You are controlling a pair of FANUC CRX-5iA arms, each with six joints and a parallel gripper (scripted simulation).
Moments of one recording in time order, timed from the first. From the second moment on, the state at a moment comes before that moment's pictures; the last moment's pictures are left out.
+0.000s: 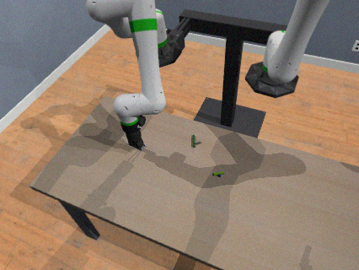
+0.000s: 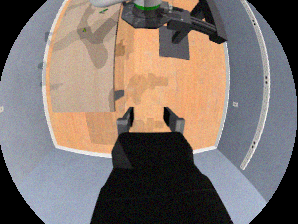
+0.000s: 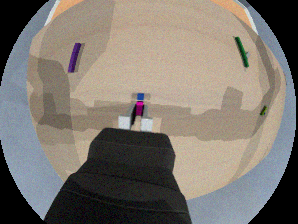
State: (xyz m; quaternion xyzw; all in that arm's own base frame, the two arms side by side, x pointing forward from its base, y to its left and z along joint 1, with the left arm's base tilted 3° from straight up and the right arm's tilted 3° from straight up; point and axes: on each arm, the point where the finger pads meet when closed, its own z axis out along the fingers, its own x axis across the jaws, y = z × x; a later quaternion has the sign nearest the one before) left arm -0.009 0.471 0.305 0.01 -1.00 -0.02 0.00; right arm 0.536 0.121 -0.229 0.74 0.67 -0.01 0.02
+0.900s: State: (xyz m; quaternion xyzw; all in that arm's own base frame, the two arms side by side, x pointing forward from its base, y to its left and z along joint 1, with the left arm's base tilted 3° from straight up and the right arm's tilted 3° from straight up) left arm -0.009 0.471 0.305 0.01 -1.00 -0.02 0.00; right arm 0.533 0.122 -0.229 0.74 0.67 -0.01 0.02
